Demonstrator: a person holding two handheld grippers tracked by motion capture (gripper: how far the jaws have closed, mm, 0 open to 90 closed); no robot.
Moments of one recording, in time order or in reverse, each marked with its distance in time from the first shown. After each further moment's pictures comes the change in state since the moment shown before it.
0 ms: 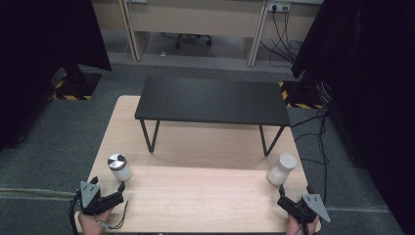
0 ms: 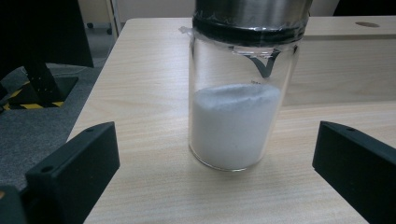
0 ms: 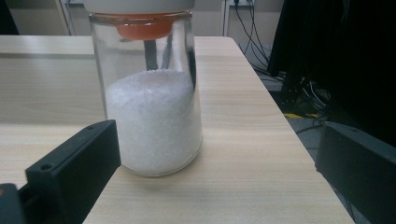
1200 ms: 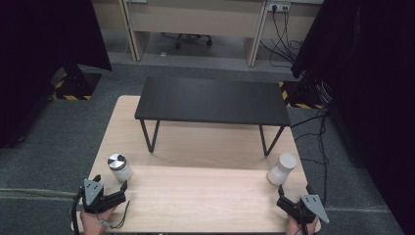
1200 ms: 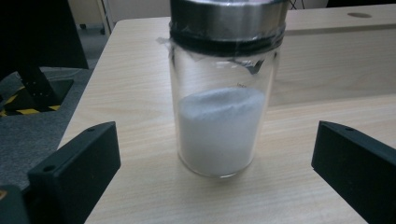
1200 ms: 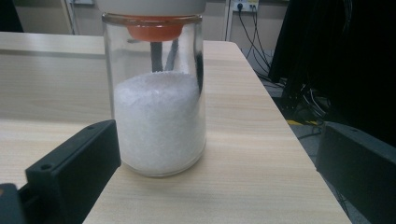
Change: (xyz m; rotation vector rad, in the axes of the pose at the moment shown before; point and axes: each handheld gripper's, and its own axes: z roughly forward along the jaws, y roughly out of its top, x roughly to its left) left arm -0.004 0.013 0.004 0.020 -0.025 0.028; right arm 0.001 -0.003 -0.001 -0.016 0.010 -0.034
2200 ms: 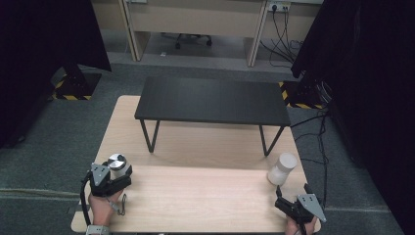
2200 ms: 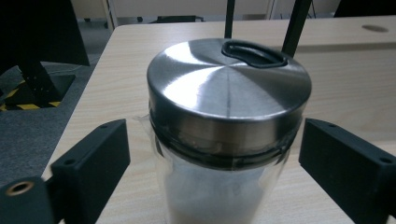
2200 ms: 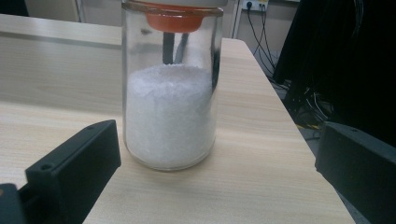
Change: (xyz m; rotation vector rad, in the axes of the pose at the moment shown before) left arm -0.011 0.035 0.034 0.033 0.032 -0.016; right arm 0.001 0.002 0.001 0.016 0.021 -0.056
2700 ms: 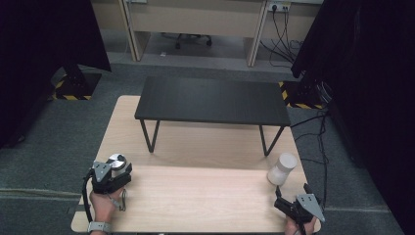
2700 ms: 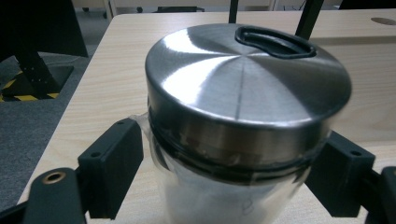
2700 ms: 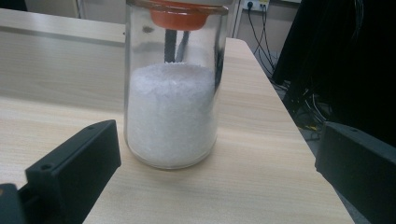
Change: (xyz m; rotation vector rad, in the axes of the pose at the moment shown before) left arm 0.003 0.003 0.010 0.031 -0.001 -0.022; right arm 0.002 0.001 0.000 0.006 0.000 -0.020
